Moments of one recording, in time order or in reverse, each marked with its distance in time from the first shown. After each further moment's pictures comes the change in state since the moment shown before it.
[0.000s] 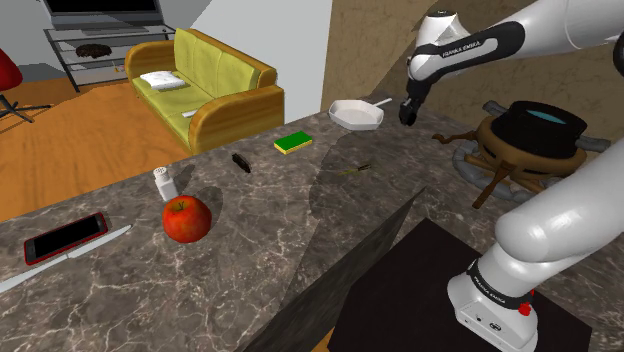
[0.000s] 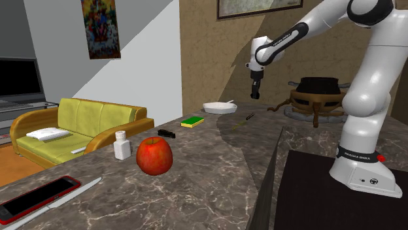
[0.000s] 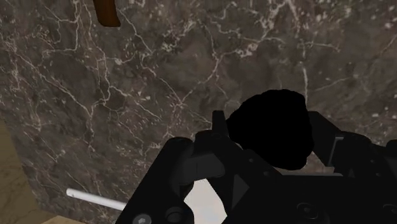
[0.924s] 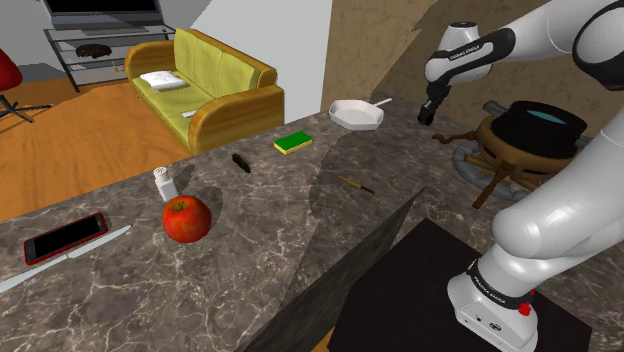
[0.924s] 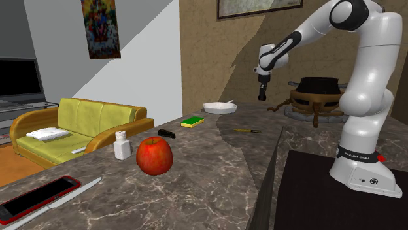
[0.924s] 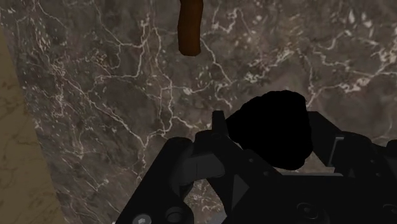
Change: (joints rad) arm -0.098 0.145 -0.119 0.089 0.029 0.096 -0.220
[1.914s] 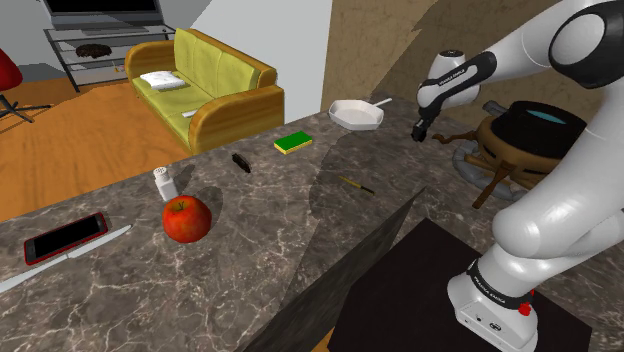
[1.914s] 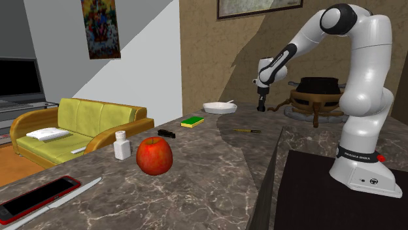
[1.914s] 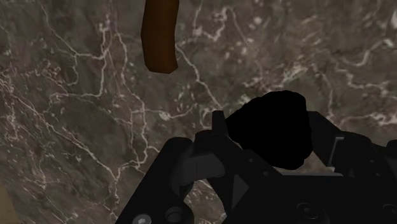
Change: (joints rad) arm -0.005 0.106 -0.007 -0.081 -0.028 0.185 0.040
